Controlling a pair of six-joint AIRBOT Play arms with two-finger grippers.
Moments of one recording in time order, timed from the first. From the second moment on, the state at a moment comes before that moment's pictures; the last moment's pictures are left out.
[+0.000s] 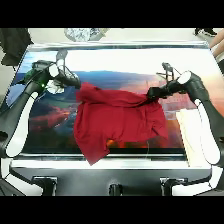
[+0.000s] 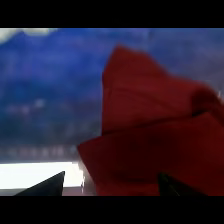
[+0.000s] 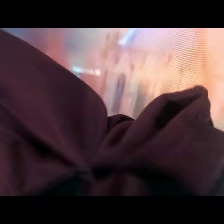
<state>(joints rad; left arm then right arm) -0.22 -1.79 1.85 1.60 -1.21 -1.72 -0.05 -1.66 1.51 -1.12 1.06 1.20</state>
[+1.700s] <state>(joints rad) -0.13 -1.50 0.98 1.14 -1.08 -1.56 -0.31 -1.47 0.90 -1.07 1.25 0.88</state>
